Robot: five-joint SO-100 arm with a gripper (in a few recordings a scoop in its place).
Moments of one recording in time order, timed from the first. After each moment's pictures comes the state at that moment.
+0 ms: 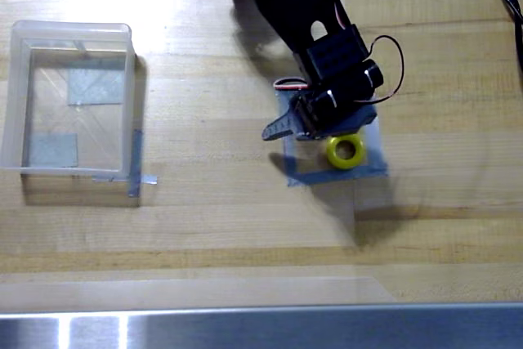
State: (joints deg) arm -24.7 74.1 89.0 76.1 105.0
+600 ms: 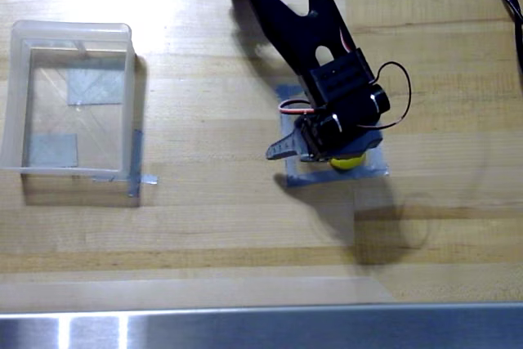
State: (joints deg) arm -24.2 63.5 74.0 80.1 105.8
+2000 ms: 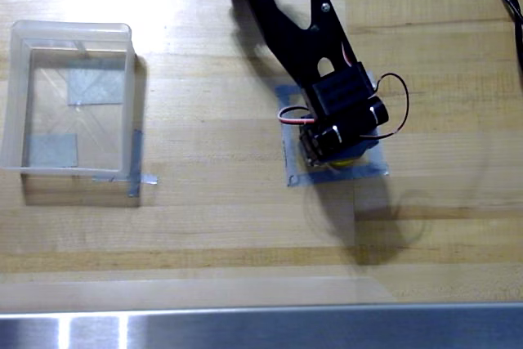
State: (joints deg) arm -23.9 58.5 73.2 80.5 102.1
